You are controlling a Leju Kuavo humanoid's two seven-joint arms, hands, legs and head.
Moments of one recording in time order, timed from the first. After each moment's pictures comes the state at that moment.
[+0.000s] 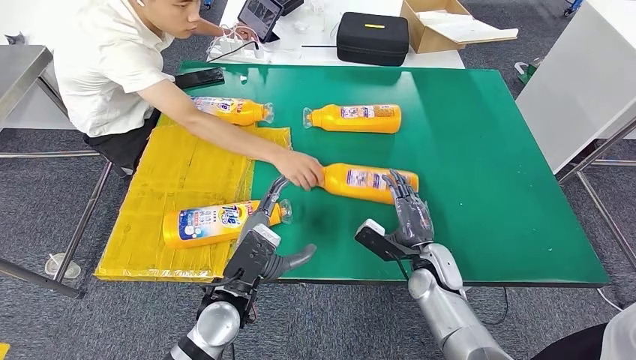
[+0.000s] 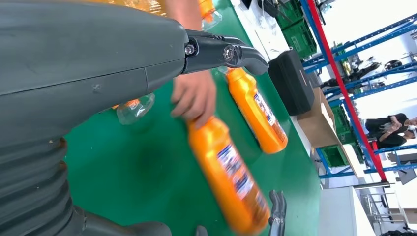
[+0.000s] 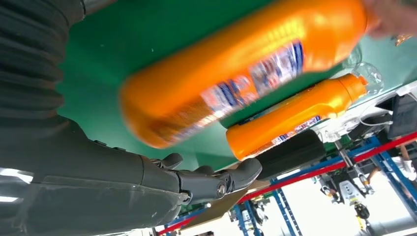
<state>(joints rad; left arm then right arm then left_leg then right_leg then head) -0.20 -0.19 -0.64 -1.18 -0.28 0.23 -0.42 -0.36 -0.03 0.22 -0.85 0.82 -0.47 -0.40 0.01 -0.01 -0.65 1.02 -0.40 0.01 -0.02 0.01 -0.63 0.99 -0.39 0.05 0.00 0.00</state>
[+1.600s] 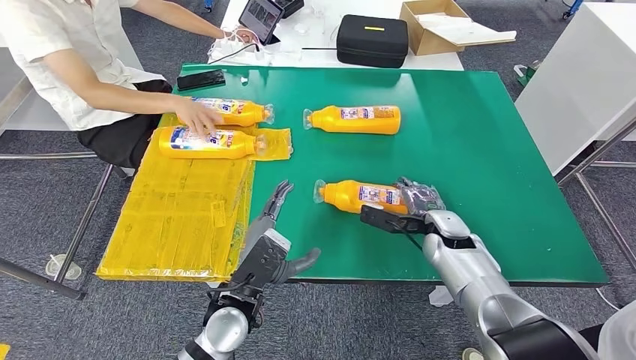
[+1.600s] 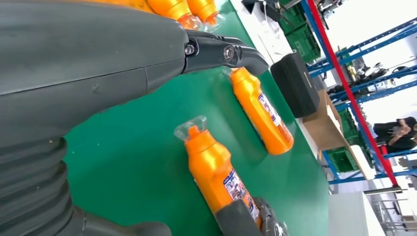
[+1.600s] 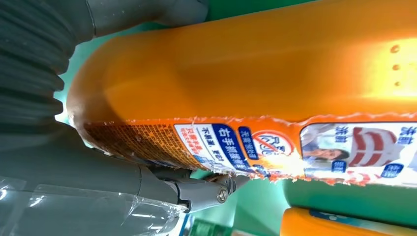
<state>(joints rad) -0.18 -0.21 -0.65 -1.15 -0.34 0.27 -0.41 -0.63 -0.15 0.40 -0.59 1.03 -0.02 -0.02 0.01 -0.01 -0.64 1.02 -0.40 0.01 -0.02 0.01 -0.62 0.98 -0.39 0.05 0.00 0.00</state>
